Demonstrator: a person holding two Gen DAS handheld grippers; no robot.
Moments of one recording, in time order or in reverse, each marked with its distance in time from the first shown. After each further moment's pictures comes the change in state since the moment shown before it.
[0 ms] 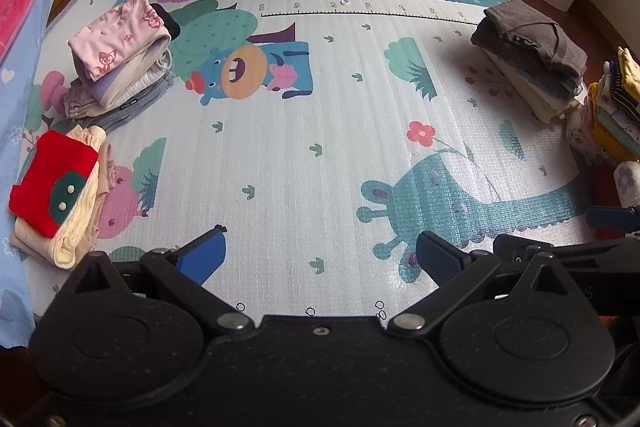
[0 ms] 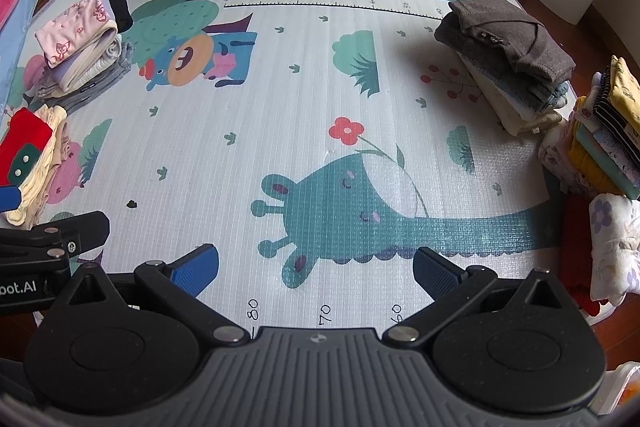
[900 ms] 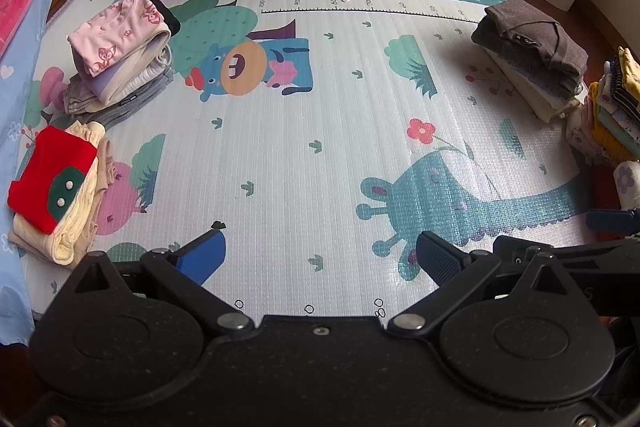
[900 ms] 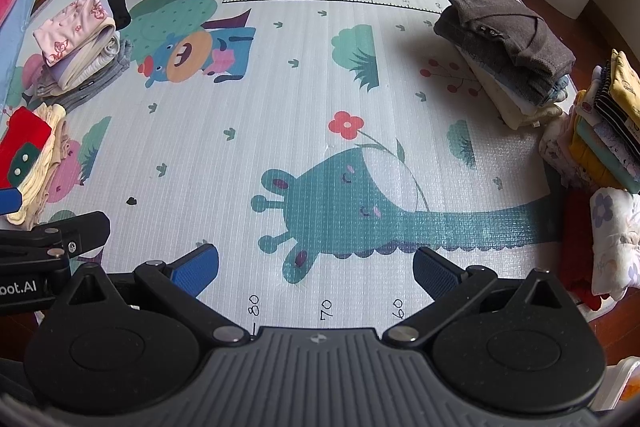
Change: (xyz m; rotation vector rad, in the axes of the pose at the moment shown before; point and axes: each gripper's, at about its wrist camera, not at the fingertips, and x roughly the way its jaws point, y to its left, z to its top) left arm 0.003 0.001 -0.003 -0.006 0.008 -0.004; right arm 0.001 0.000 -0.002 0.008 0.013 0.001
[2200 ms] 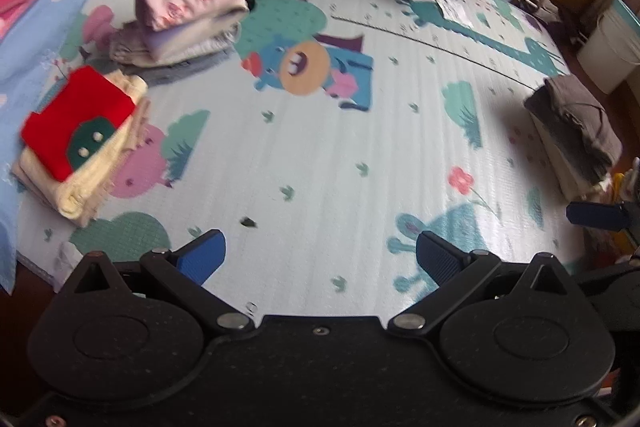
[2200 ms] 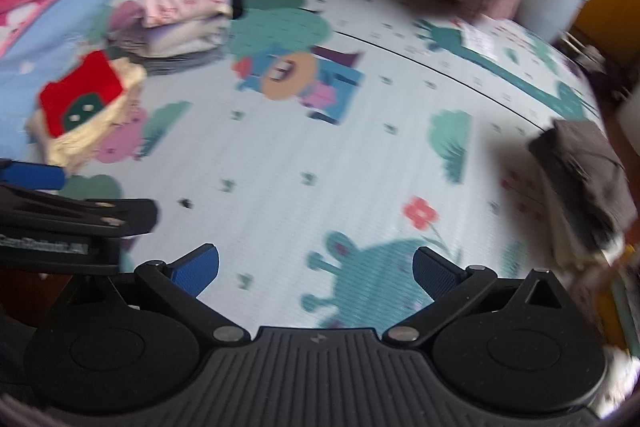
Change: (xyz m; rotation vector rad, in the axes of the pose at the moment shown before) left arm 0.004 0.070 0.011 -0.276 -0.023 0.020; right arm -0.003 0.092 0.054 -0.430 -0.082 0.122
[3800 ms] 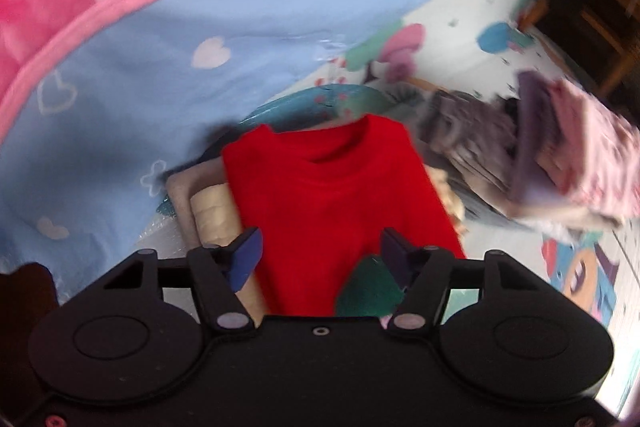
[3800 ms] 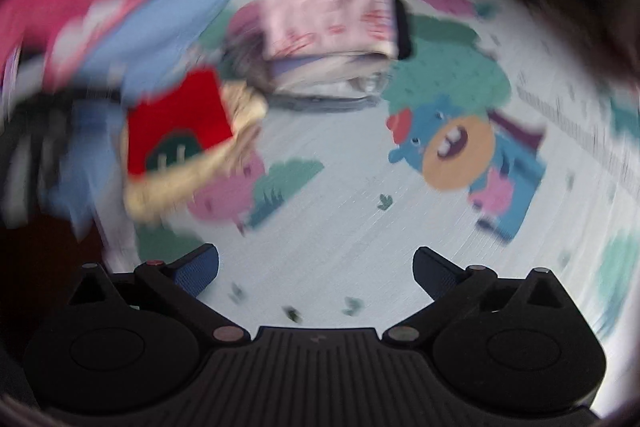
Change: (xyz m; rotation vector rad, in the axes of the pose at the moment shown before) left arm 0.105 0.361 0.084 -0.646 -0.148 0.362; right arm 0.137 0.044 0.149 -0.002 0.003 0.461
